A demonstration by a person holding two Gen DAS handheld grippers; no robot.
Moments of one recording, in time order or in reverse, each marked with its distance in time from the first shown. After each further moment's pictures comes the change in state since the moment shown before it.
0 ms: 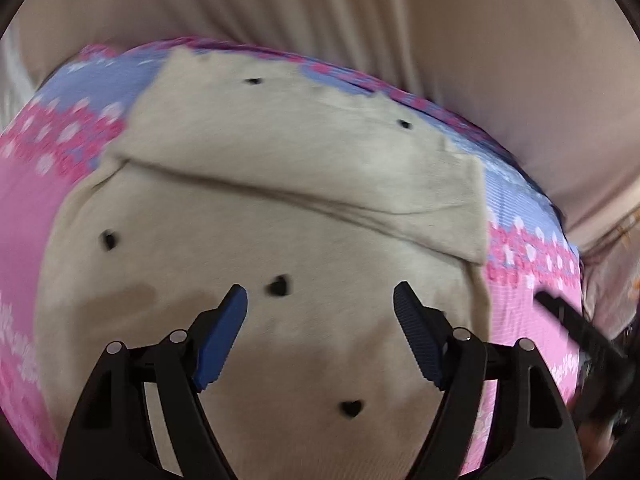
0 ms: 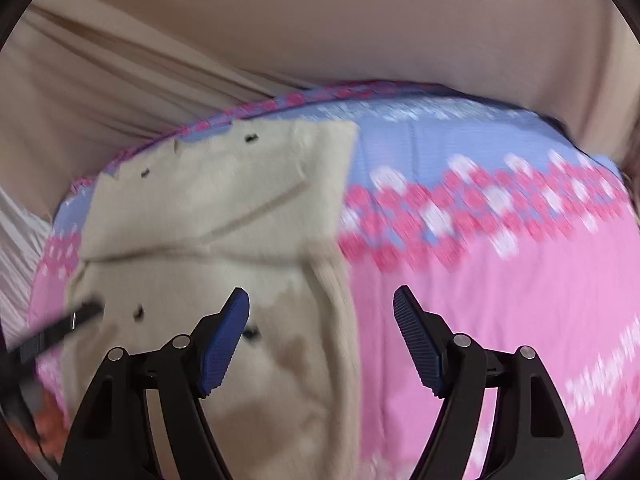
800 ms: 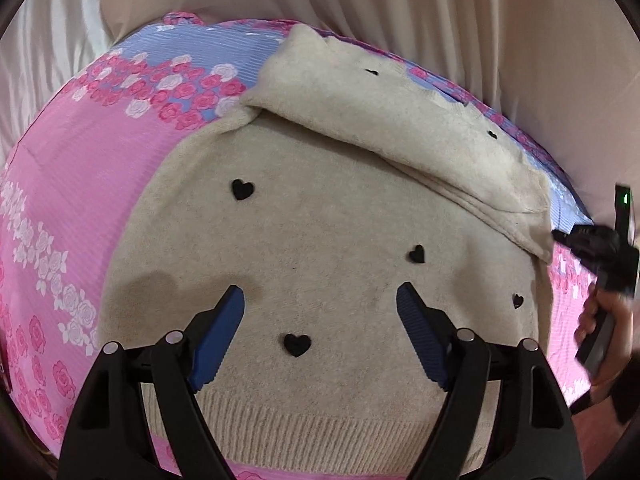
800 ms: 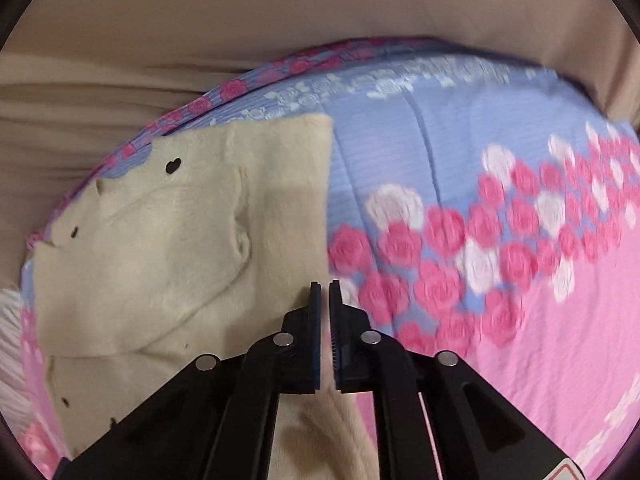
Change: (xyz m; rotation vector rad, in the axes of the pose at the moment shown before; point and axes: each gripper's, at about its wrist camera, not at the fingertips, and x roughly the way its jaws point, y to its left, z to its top) left arm -0.011 0.082 -0.028 -0.089 -0.004 0.123; right arm 0.102 -0.022 0.049 0.210 0.086 -0.054
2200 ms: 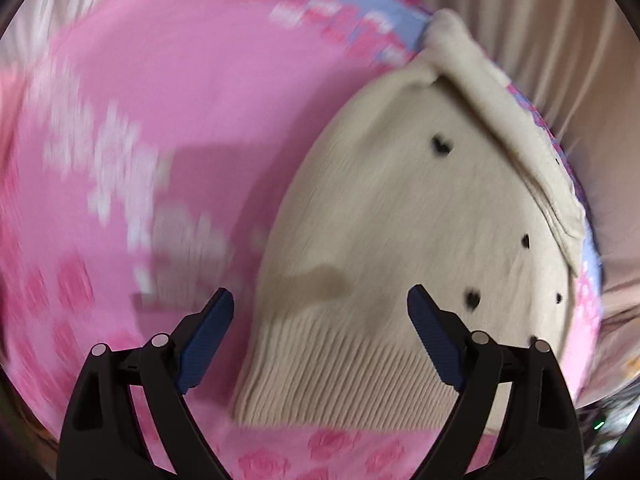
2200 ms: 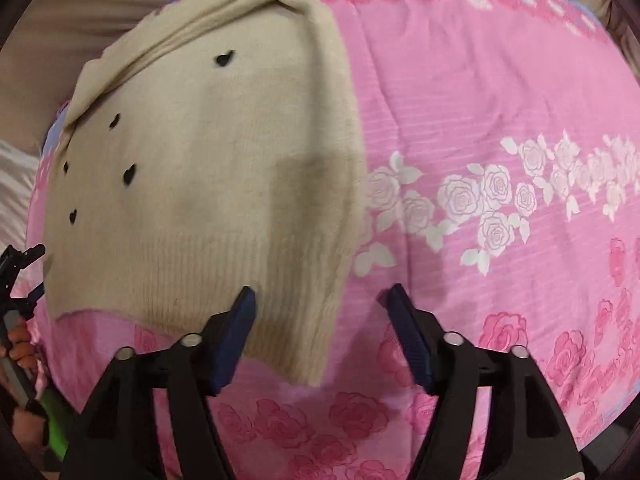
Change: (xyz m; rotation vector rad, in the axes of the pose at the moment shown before) left arm 0.010 0.163 -0.037 -0.271 0.166 -0.046; right arm -0.096 -0.045 -0.270 -0.128 0.225 0.020
